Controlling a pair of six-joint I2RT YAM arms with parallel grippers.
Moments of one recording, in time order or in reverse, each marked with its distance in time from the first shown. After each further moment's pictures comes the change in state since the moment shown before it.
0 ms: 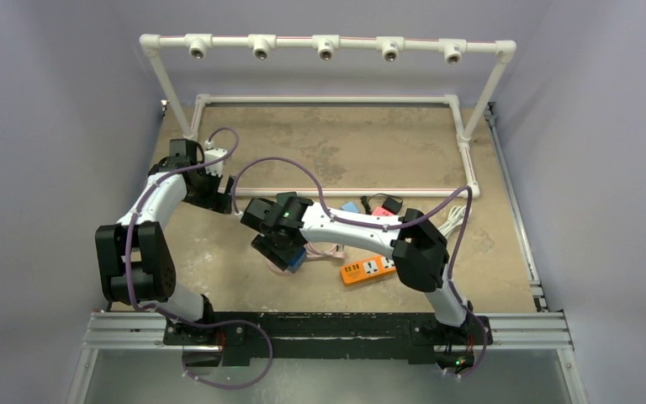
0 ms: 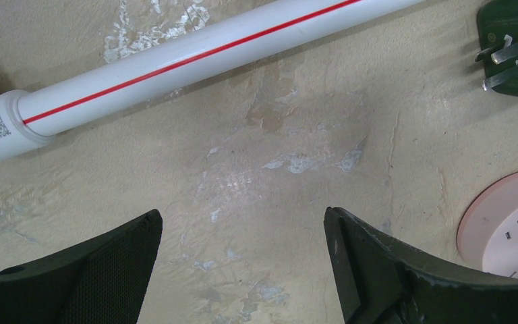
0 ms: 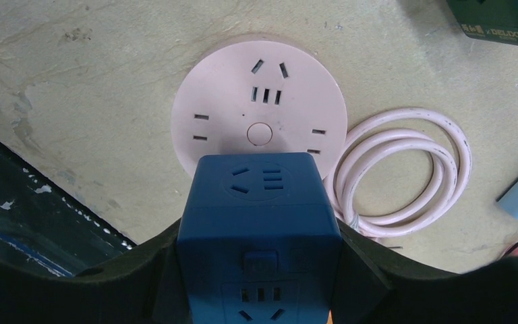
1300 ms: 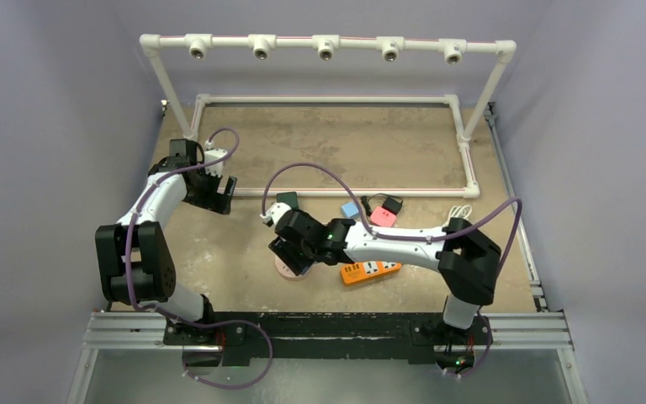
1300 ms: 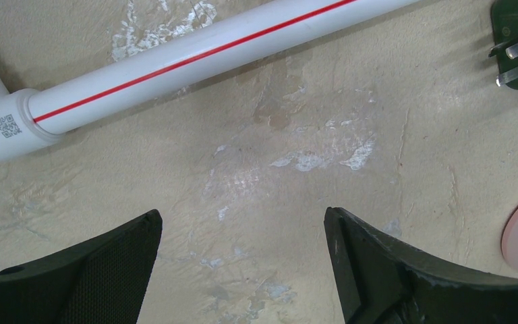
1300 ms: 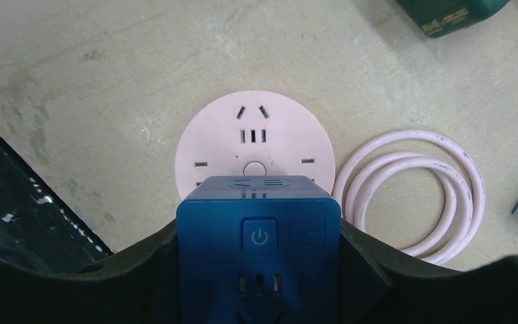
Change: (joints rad) left arm 0.000 0.000 0.000 -0.001 -0.018 0.019; right arm 0.001 -0.314 -0.523 0.507 0.035 0.018
